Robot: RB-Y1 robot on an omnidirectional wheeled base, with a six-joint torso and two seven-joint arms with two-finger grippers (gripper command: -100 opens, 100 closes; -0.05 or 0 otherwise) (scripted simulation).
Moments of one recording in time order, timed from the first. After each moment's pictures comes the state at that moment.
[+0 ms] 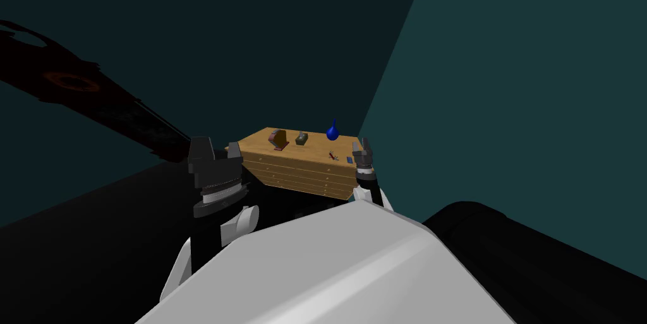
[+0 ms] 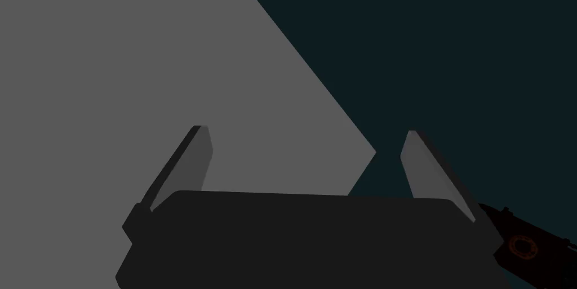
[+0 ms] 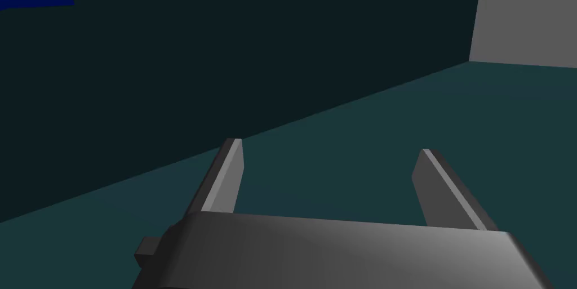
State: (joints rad) left arm 0.47 -0.01 0.03 -2.35 -0.11 -0.53 -0.05; right arm 0.55 -0.02 0.00 -2.24 0.04 -0.58 -0.06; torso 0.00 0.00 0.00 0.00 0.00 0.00
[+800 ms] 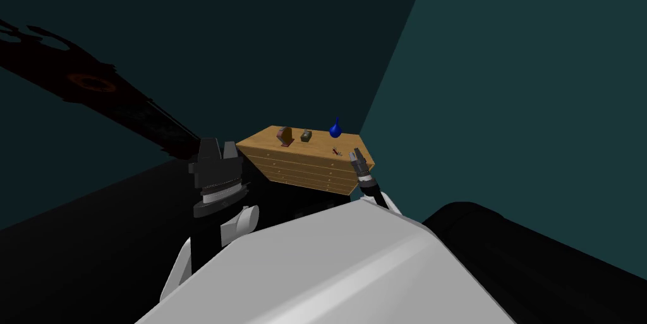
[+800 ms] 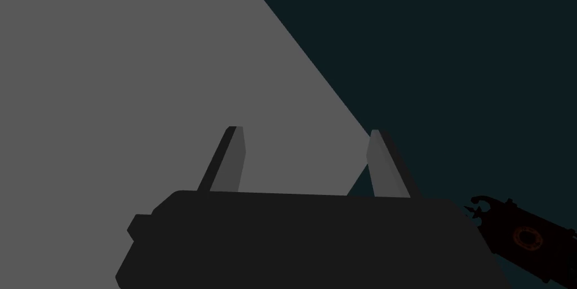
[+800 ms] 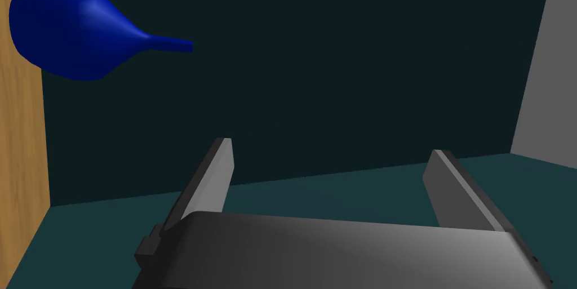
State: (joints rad) left arm 0.47 -0.01 0.03 -2.35 -0.11 -0.53 -0.05; right arm 0.62 -0.23 0.01 -2.11 0.05 -0.59 -0.05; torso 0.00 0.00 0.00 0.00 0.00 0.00
